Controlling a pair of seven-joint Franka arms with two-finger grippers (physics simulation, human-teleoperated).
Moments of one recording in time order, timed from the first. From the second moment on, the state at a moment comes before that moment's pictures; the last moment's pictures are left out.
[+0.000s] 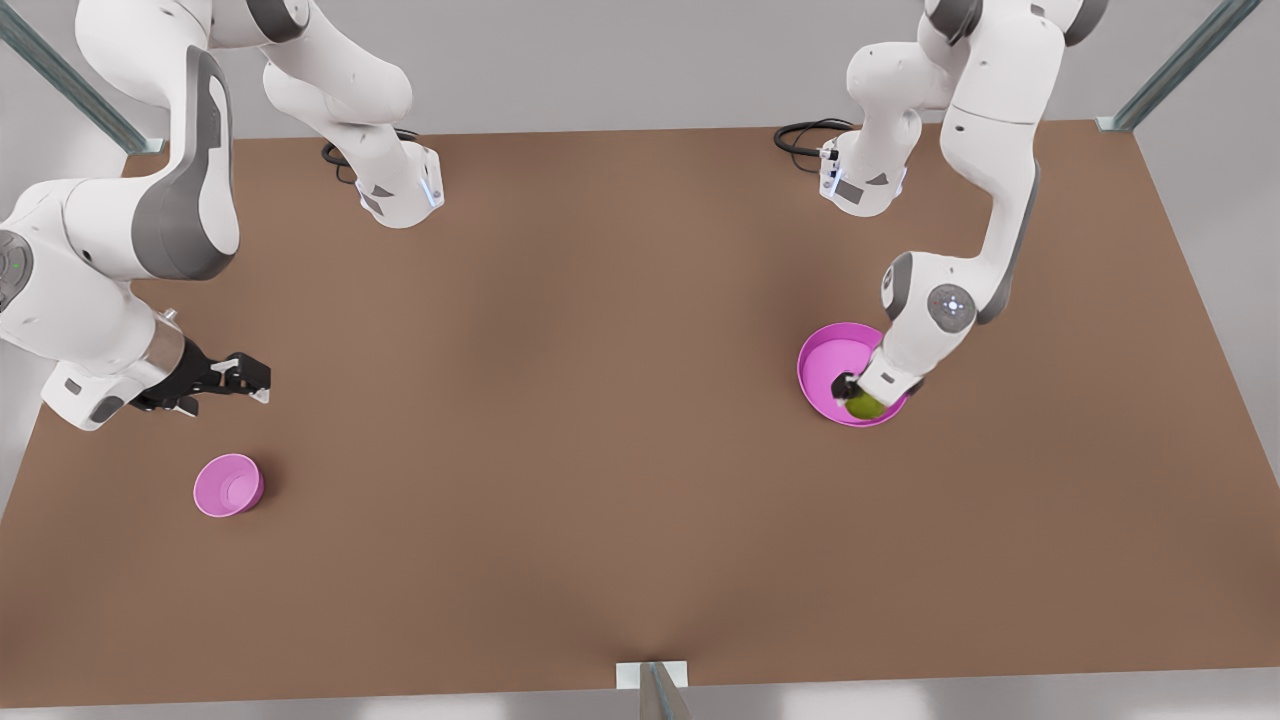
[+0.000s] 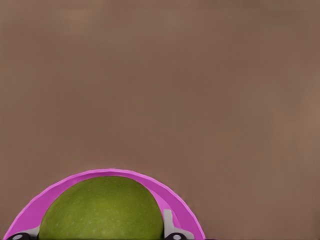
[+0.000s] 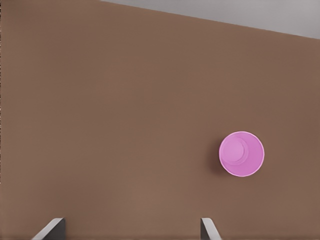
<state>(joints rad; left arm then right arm) -0.09 0.27 -0.12 -2.26 -0.05 2.67 -0.17 -0.14 0.21 0.16 -1.42 -0.03 1.64 -0.16</state>
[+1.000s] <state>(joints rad) -0.35 1.05 -0.55 -0.93 -1.13 2.37 0.99 -0.03 0.78 0.23 -1.34 1.38 1.73 -0.60</state>
